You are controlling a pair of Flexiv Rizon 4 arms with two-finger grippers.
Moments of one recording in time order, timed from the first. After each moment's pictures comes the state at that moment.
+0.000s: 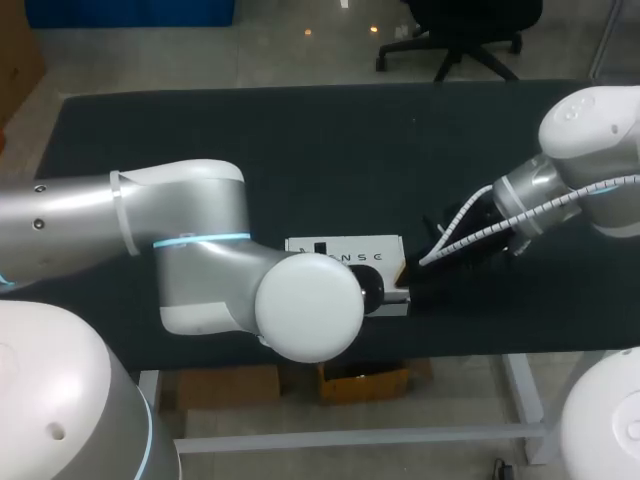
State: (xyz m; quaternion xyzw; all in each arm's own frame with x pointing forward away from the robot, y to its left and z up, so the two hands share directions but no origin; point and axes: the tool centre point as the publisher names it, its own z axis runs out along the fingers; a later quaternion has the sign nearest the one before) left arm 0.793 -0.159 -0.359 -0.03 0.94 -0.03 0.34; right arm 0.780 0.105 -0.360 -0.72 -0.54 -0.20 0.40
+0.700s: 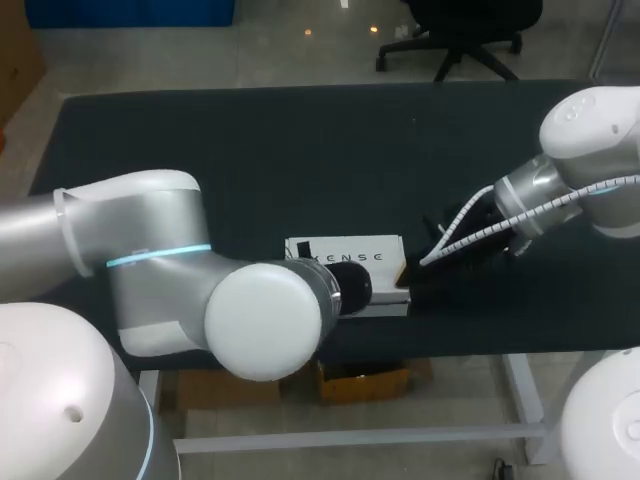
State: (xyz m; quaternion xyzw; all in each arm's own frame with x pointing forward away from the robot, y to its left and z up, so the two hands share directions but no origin) left arm 0.768 -0.148 -0.326 -0.06 0.93 -0.08 0.35; right arm 0.781 0.104 -0.360 -0.72 -0.54 -0.20 0.40
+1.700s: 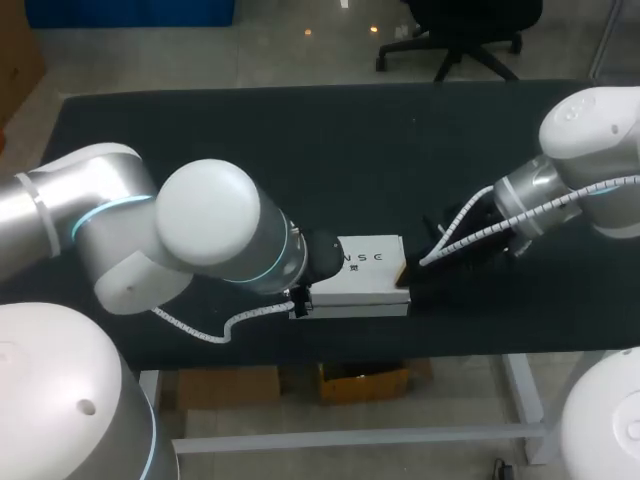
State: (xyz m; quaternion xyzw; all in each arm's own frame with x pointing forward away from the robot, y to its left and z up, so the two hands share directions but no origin) left arm 0.796 -0.123 -0.347 -0.12 0.96 -0.12 0.24; right arm 0.781 0.104 -0.361 -0.72 -0.53 -0.20 0.40
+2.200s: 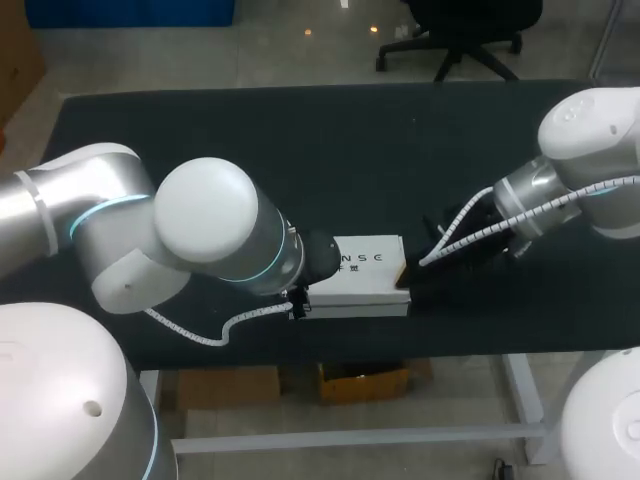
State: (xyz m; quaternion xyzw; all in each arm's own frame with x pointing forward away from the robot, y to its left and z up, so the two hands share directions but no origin) left arm 0.793 -0.118 -0.351 -0.14 0.96 -0.12 0.23; right arm 0.780 0.104 -0.363 -0.72 -0.53 -0.19 0.40
